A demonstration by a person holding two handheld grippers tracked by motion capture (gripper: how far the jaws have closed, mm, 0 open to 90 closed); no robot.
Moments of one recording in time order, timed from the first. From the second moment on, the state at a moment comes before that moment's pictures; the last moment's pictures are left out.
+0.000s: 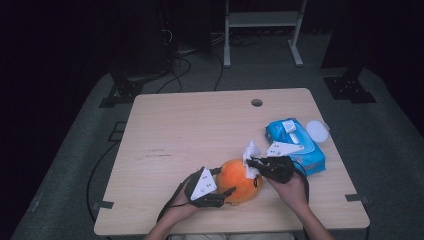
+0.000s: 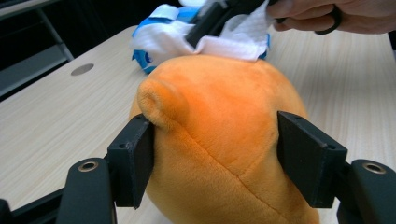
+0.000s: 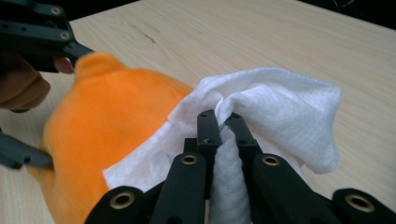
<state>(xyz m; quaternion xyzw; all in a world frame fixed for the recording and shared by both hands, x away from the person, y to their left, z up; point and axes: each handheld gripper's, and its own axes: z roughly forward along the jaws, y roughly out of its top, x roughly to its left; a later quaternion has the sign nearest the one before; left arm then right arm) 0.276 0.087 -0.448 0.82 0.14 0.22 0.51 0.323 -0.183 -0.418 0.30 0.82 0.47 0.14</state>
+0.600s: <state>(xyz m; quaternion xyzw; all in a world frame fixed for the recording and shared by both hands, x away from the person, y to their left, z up) 0.282 0.093 -0.443 0.81 0.16 0.22 0.52 0.313 -0.172 -0.415 0.27 0.82 0.48 0.15</state>
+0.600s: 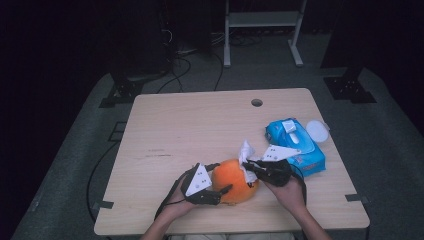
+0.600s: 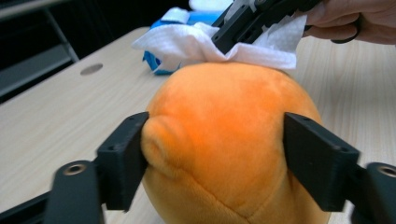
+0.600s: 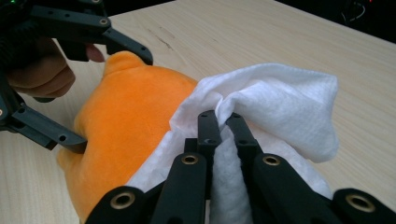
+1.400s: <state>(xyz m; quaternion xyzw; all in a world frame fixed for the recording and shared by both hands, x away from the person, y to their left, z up) 0.297 0.116 -0.453 0.82 0.22 0.19 0.50 0.313 -0.183 -0.417 0.29 0.82 0.47 0.12</state>
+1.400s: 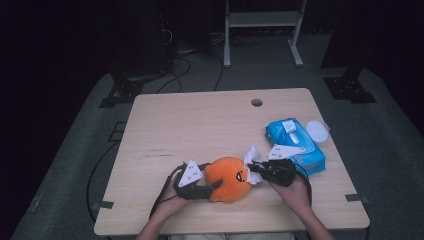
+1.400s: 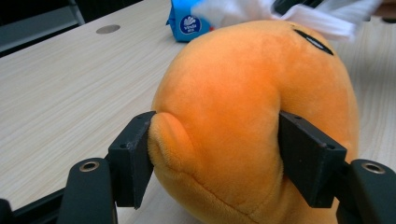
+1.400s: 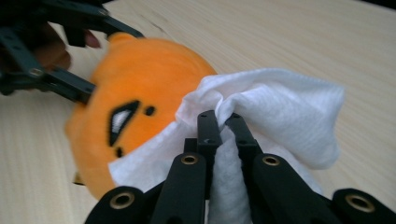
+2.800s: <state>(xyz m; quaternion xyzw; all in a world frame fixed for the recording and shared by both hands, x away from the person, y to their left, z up) 0.288 0.095 -0.450 0.81 0.17 0.21 0.52 0.298 -0.141 -0.409 0.24 0.82 0.49 0.16</state>
